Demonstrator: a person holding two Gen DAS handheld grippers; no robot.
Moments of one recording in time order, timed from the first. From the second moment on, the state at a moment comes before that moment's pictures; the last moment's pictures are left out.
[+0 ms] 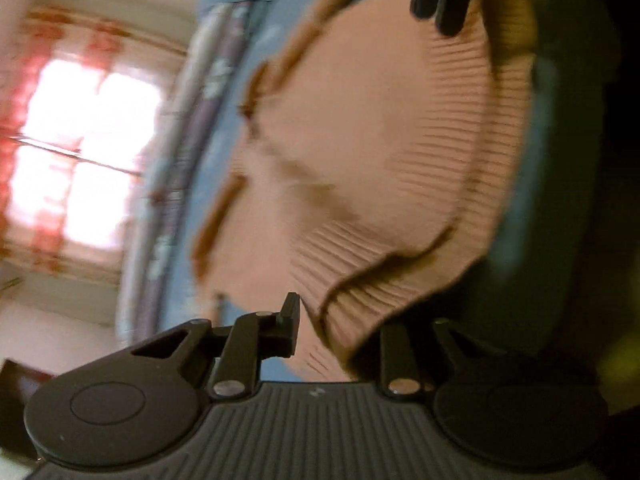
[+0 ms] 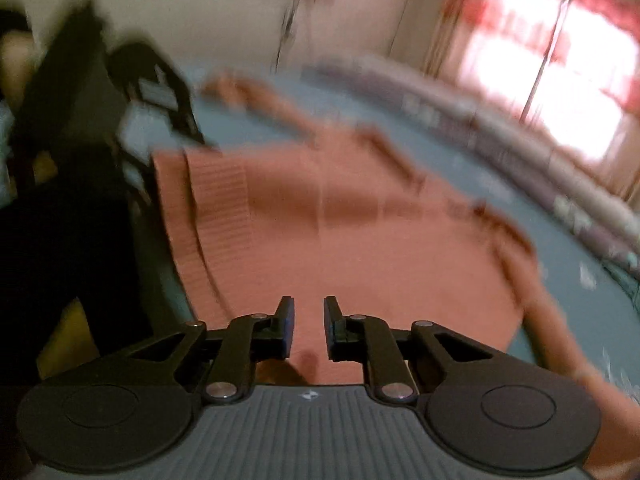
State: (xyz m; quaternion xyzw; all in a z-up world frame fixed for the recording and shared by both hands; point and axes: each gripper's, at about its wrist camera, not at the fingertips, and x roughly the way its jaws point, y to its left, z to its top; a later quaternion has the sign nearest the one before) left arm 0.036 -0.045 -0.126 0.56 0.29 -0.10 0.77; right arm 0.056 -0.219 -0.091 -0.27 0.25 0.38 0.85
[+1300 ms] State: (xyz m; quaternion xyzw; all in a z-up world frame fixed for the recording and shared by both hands) left arm 0.045 -0.018 -0.060 0.05 0.40 -0.10 0.91; right arm 0.030 -0.287 -0.087 0.03 0.40 0.17 0.90
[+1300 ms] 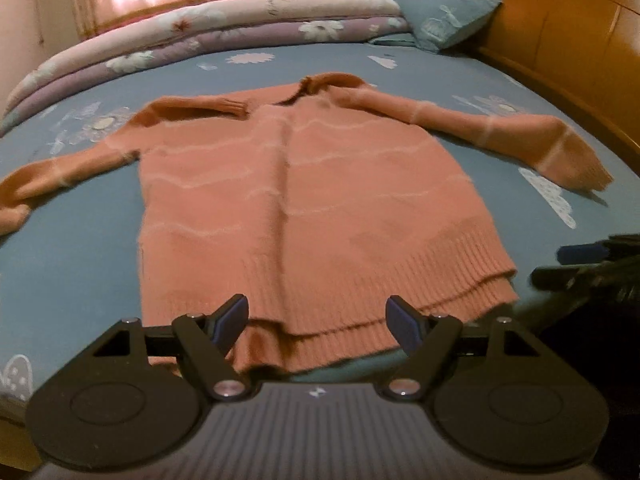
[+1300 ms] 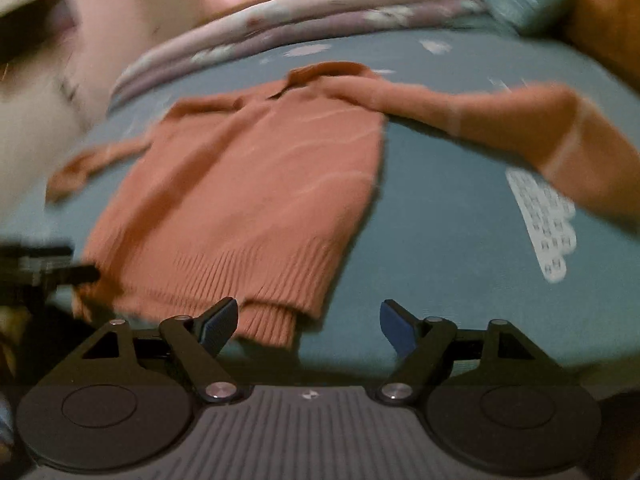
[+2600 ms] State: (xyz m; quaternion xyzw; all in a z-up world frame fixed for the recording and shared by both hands) left arm 0.031 -0.028 -0.074 0.07 0.40 -0.13 0.91; right arm -0.011 -0.202 -0.122 -0.50 0.27 0.10 0.82
